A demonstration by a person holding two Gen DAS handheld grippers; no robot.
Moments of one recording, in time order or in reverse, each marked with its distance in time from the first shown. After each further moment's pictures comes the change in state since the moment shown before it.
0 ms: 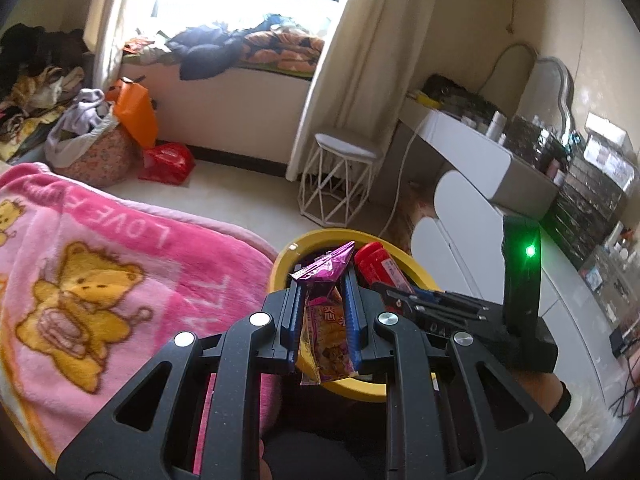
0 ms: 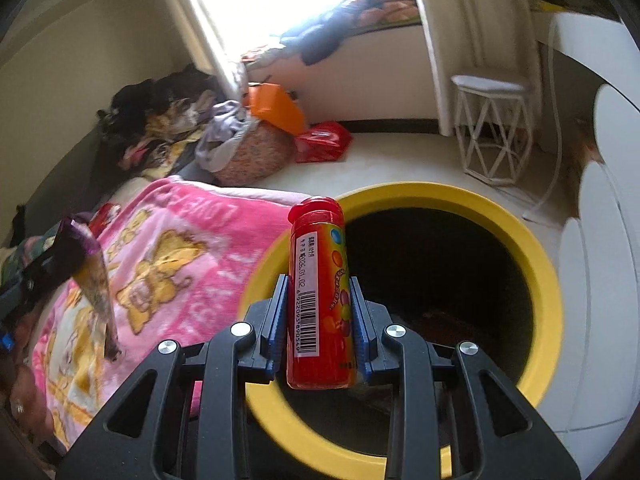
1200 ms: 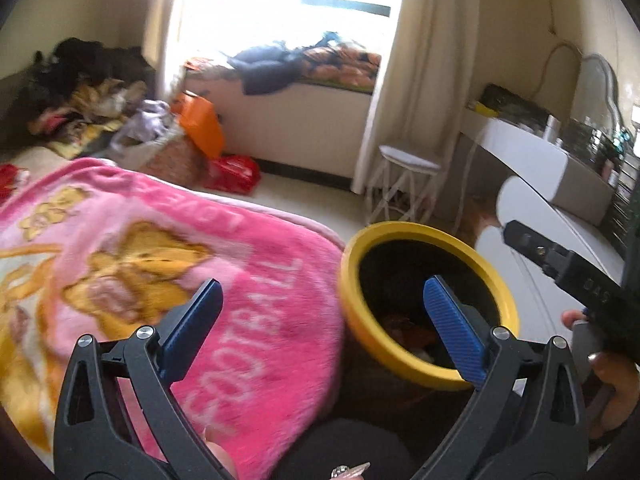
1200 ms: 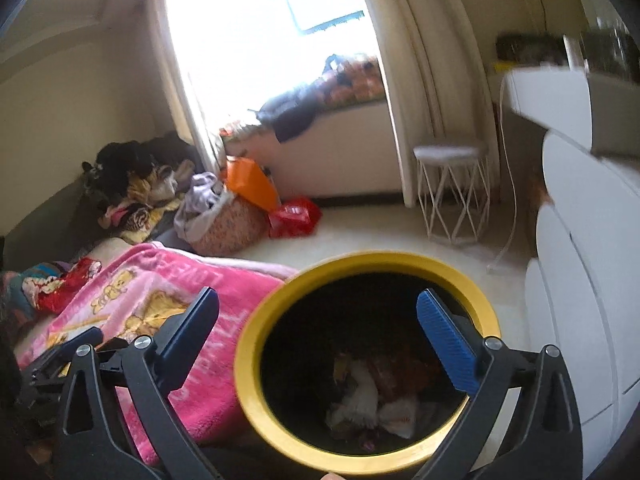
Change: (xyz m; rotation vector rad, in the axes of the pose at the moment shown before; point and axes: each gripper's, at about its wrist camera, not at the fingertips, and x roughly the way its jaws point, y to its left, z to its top) left arm -0.025 0.014 -0.045 -0.027 -0.108 0.286; right arm -0.065 0.013 -0.022 -0.010 -0.331 -0.102
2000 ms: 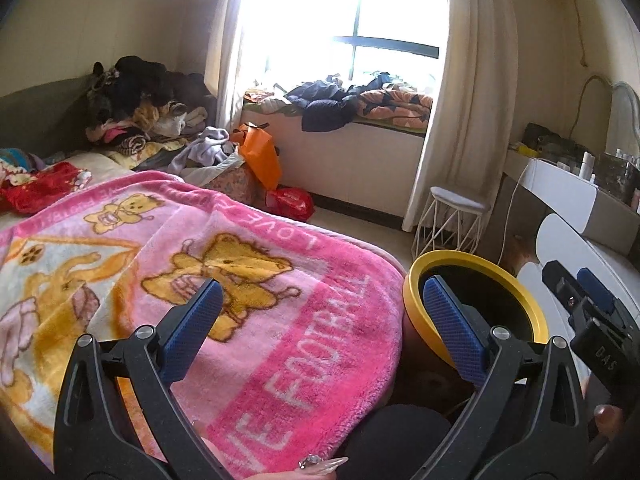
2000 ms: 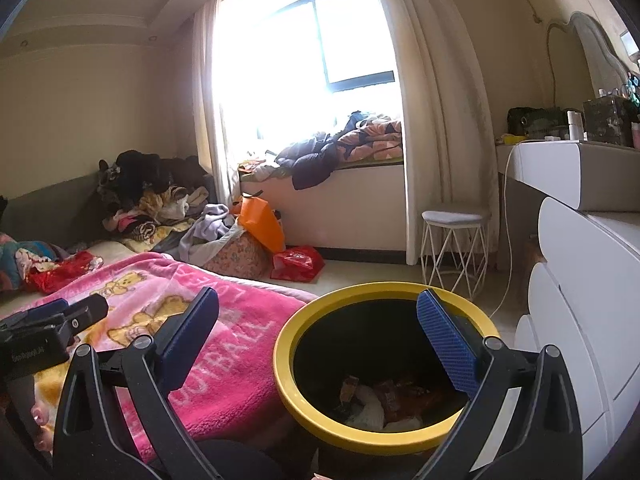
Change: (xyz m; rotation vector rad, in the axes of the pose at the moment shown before) left arm -0.059 0.034 -0.018 -0.064 -0.133 0.159; right arm -0.043 0.047 -0.044 -0.141 -0.202 -0.017
